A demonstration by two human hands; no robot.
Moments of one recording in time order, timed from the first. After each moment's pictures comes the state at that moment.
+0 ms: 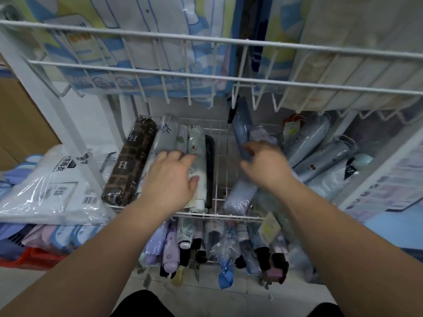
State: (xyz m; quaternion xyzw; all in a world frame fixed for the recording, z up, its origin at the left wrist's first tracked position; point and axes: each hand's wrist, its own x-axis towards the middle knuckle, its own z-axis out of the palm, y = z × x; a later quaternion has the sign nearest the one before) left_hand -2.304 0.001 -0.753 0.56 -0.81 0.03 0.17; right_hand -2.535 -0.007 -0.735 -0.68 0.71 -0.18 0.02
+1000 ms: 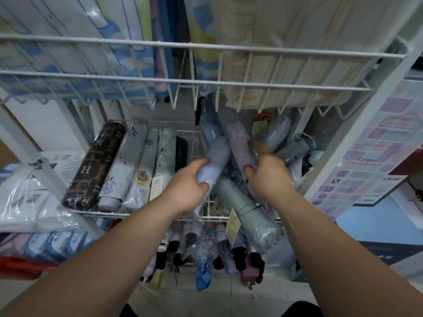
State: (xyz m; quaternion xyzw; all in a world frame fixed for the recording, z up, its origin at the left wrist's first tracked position) left_hand -2.410 0.006 -0.768 0.55 -0.71 -0.36 0.26; right_hand -2.610 0.031 -0.741 -0.63 0.73 -0.28 0.08
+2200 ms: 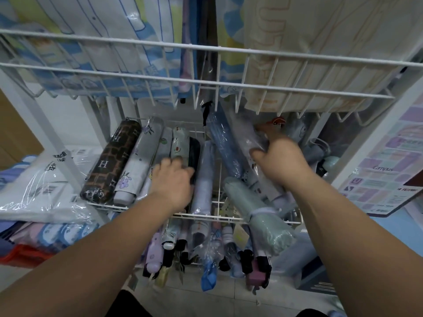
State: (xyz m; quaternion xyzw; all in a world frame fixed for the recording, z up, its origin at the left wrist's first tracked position) left_hand -2.362 -0.008 -0.774 0.61 -0.79 0.06 0.01; right_hand -2.595 0.024 -0.687 -0.67 0.70 -0.25 0.07
